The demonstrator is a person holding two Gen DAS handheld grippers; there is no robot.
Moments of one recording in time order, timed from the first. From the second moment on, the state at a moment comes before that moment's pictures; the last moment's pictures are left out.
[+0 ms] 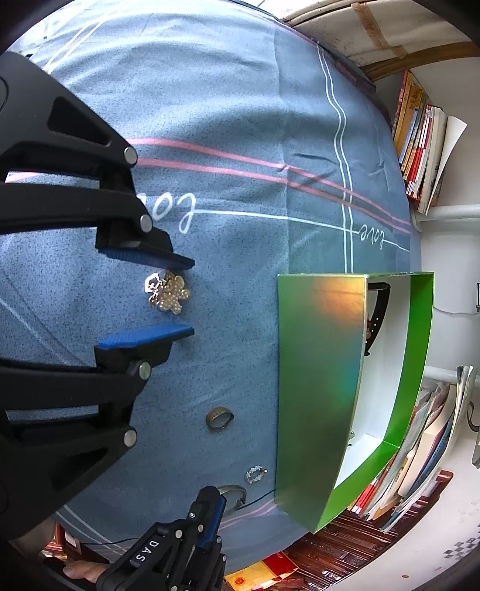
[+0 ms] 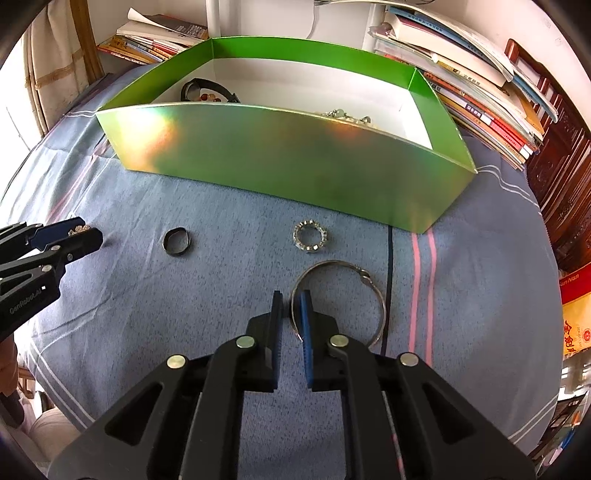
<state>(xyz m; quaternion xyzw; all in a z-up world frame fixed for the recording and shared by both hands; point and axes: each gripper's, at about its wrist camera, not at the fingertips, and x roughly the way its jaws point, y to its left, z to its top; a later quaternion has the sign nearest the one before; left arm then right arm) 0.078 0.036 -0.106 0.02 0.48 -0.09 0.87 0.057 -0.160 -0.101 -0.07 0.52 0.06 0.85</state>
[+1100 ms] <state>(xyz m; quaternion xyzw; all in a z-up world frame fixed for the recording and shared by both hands) 0.073 0.026 -0.107 0.04 0.49 -0.08 0.87 0.049 -0.163 -0.101 -0.07 0.51 0.06 0.85</state>
